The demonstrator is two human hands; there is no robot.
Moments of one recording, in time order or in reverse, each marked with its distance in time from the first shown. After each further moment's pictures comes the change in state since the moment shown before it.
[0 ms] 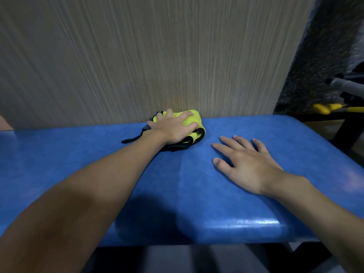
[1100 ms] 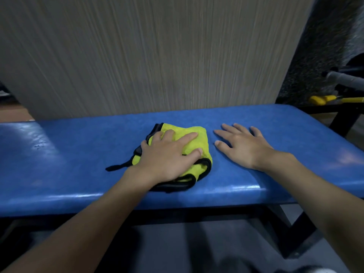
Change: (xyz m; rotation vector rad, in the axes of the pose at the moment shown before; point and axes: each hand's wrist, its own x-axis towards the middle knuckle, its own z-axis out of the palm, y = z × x) left_hand -0.158 -0.043 -0.002 0.001 -0.020 0.105; right_hand -0.004 -0.037 0.002 0.006 0.015 0.039
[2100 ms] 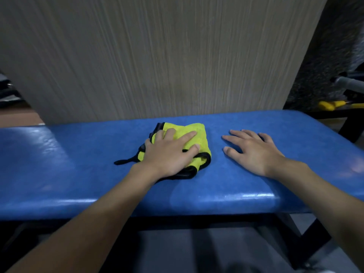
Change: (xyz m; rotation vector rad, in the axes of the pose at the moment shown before) left_hand 0.025 -0.022 0.002 -0.021 0.047 -0.001; right_hand -0.003 0.001 0.000 0.049 0.048 -0.001
